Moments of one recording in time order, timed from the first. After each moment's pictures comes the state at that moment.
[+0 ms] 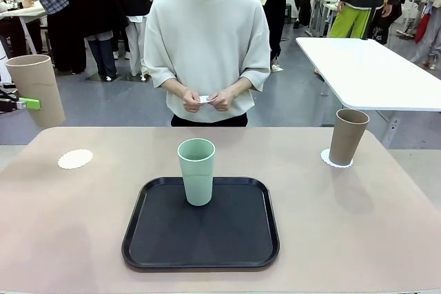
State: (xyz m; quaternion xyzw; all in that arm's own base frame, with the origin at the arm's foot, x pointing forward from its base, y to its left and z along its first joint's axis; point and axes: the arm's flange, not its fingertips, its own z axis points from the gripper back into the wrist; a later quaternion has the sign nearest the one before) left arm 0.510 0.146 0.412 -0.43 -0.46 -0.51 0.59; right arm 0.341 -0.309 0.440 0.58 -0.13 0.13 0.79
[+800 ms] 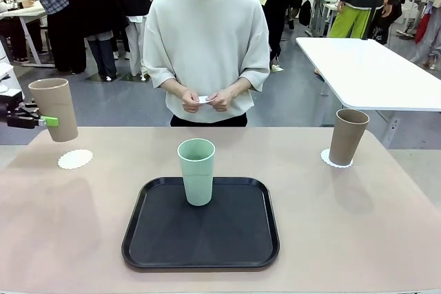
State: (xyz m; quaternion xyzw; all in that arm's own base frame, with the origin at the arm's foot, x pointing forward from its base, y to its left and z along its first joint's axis) left arm 0.570 0.160 0.327 -0.44 -0.45 -0.50 0.60; right arm 0.341 -0.309 0.440 0.58 -0.13 0.13 0.79
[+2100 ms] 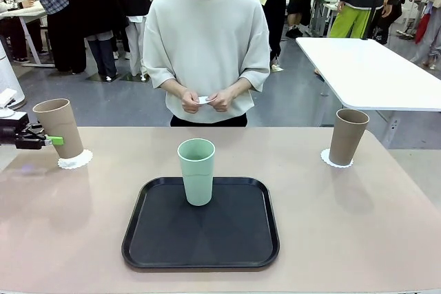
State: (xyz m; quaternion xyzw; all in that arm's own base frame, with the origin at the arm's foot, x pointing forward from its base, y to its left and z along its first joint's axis) left arm 0.572 0.168 0.257 -0.45 -0.47 -0.49 0.57; right arm 0.342 -0.309 0.440 0.59 -0.13 0.13 0.79
